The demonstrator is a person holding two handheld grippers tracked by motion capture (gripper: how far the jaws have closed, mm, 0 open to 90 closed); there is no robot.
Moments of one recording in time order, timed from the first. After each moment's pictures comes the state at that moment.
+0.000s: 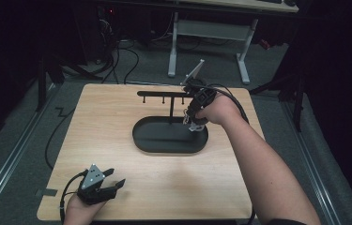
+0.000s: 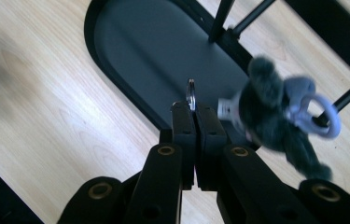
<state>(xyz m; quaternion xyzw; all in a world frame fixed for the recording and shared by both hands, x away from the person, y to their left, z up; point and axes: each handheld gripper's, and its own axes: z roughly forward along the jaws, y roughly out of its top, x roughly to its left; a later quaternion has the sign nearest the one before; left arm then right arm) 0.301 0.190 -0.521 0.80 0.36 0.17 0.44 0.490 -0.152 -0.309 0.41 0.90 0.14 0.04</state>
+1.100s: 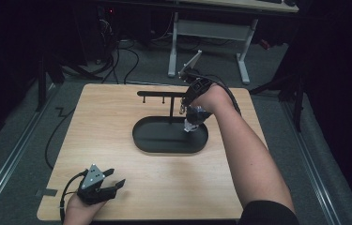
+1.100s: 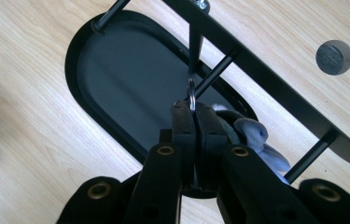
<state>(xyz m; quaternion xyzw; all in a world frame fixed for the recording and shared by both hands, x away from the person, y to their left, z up) 0.302 0.190 -0.522 0.81 0.35 0.17 0.44 0.532 -0.149 -0.313 0.44 0.88 0.15 0.05</state>
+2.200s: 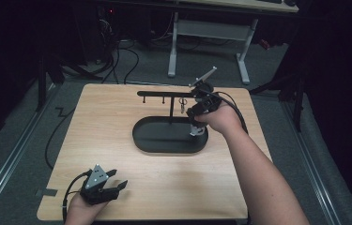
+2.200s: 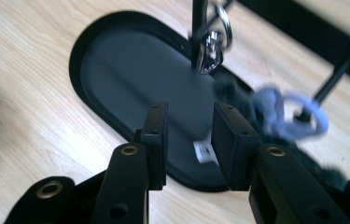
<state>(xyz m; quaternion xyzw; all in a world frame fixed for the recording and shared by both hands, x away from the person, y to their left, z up) 0.303 0.183 -0.525 0.82 0.34 0.16 0.43 0.479 -0.176 -0.333 0.46 0.86 0.21 0.08</state>
